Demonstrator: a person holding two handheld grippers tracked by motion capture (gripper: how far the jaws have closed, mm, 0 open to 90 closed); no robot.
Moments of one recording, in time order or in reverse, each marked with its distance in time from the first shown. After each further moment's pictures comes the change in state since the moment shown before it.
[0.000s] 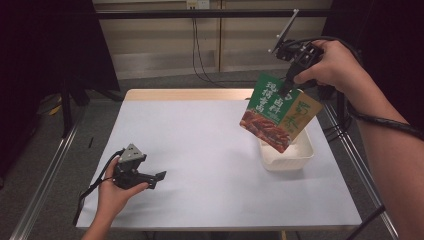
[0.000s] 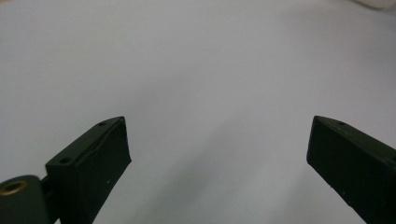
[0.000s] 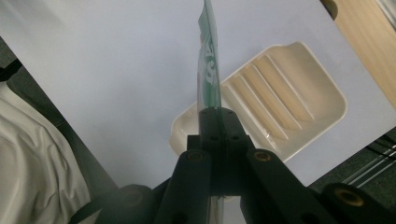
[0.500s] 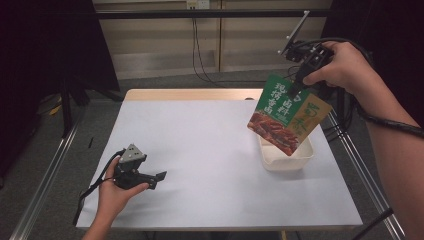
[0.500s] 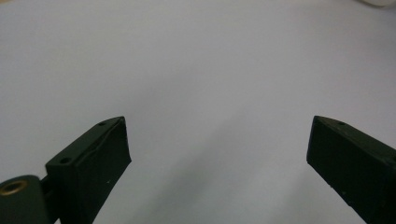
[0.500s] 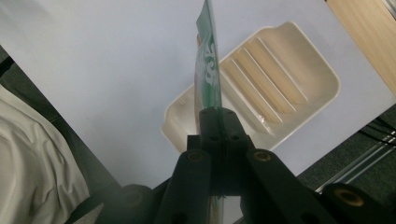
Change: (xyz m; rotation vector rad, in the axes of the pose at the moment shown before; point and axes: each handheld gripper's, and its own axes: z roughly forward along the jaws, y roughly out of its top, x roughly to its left) left arm -0.001 0.001 -0.001 0.009 0.003 0.015; right arm -0.009 -0.017 -0.003 0.019 -0.014 0.040
